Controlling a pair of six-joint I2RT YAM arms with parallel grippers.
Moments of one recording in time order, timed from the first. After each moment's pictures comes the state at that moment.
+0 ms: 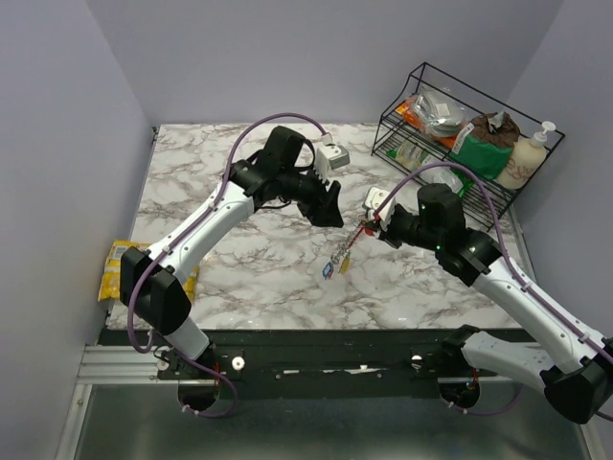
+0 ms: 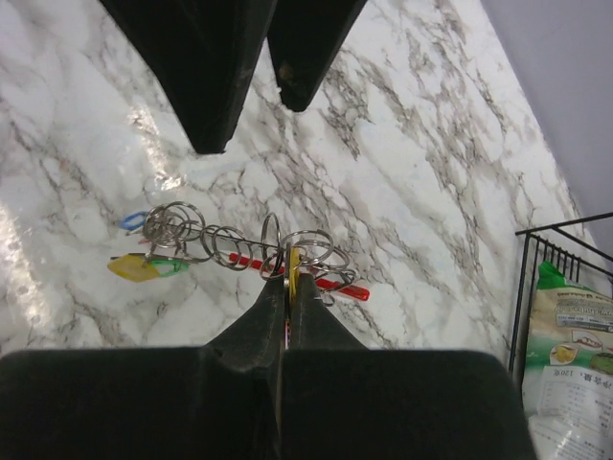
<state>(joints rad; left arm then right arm) -0.61 1.61 1.55 -0.67 0.74 0.07 0.61 1.01 0.93 -0.36 -0.30 -0.57</state>
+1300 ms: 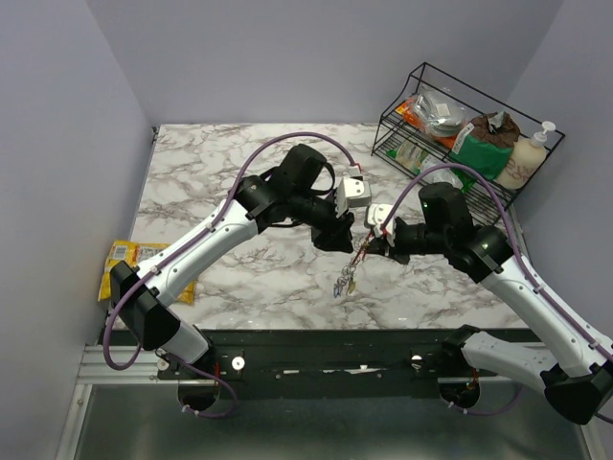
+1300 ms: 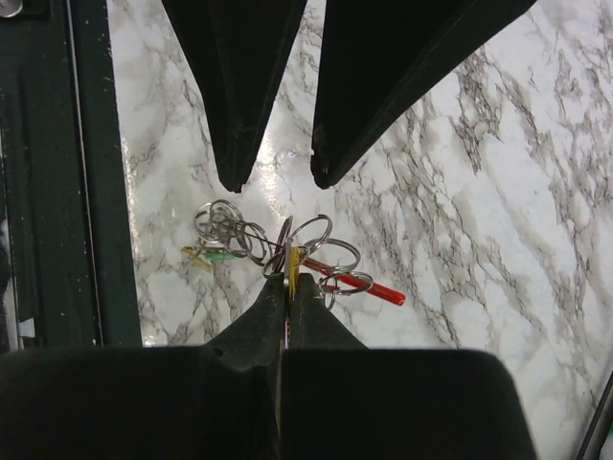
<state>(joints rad) -0.80 1.52 1.55 -0.77 0.75 0.31 0.61 1.00 1.06 -0.71 -0.56 -0.66</state>
